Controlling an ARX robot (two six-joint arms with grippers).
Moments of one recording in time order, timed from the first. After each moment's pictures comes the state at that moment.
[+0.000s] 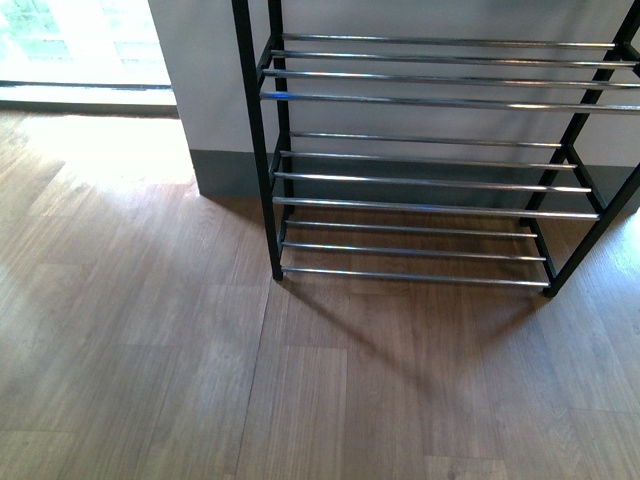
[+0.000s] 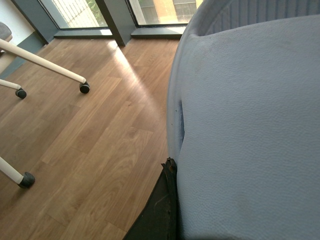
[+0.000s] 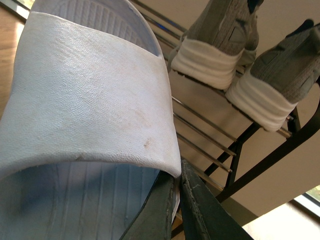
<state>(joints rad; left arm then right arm) -0.04 0.83 0.20 0.34 -0.47 0.11 -0.19 1.02 0.42 0.47 -0.50 -0.51</state>
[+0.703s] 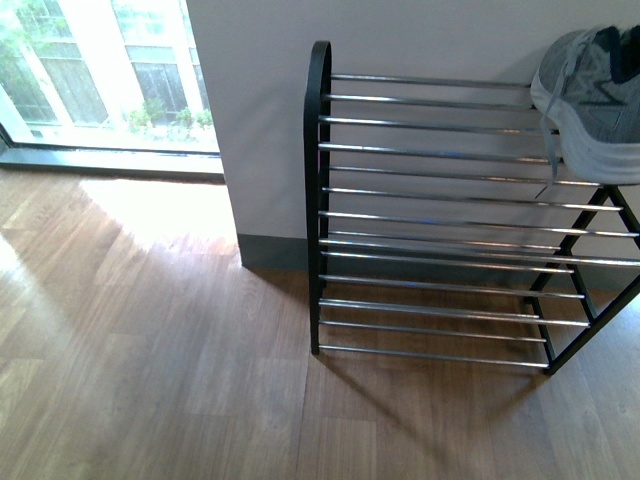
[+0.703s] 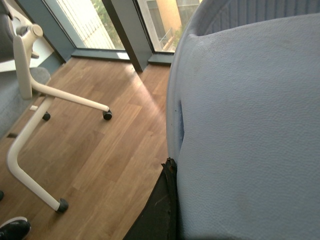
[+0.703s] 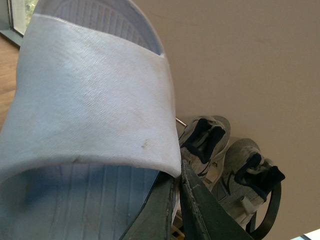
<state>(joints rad) -0.04 0.83 0.19 0.34 -0.47 0.11 -0.19 1.01 0.42 0.47 -0.51 -0.51</state>
